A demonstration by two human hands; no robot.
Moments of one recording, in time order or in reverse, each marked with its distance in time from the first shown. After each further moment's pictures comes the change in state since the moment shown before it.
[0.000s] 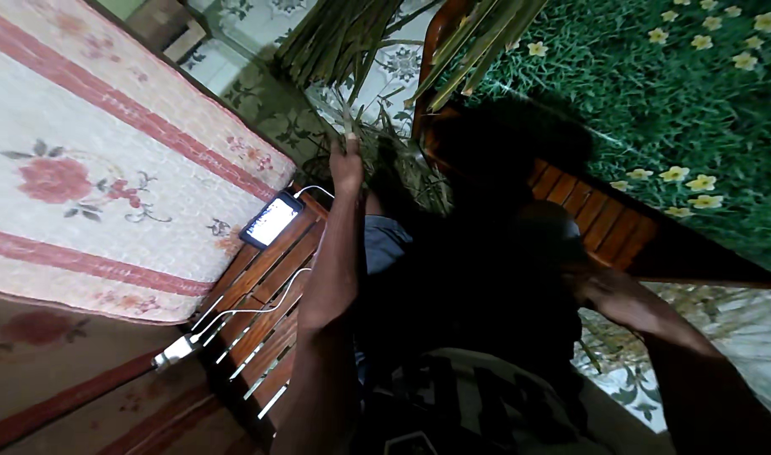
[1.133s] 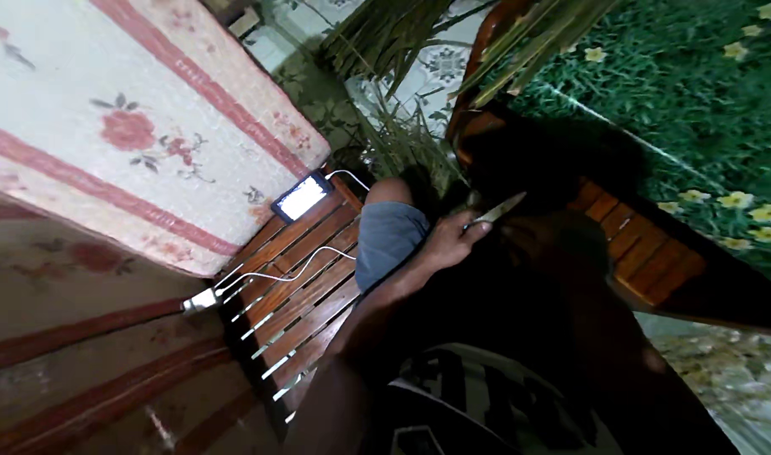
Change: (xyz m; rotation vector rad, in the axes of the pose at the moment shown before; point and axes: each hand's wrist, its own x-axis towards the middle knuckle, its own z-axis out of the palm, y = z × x) left_hand -0.167 -0.037 0.043 0.160 -0.630 0.330; right_hand 0.066 -0.125 0.048 0.062 0.078 -0.291
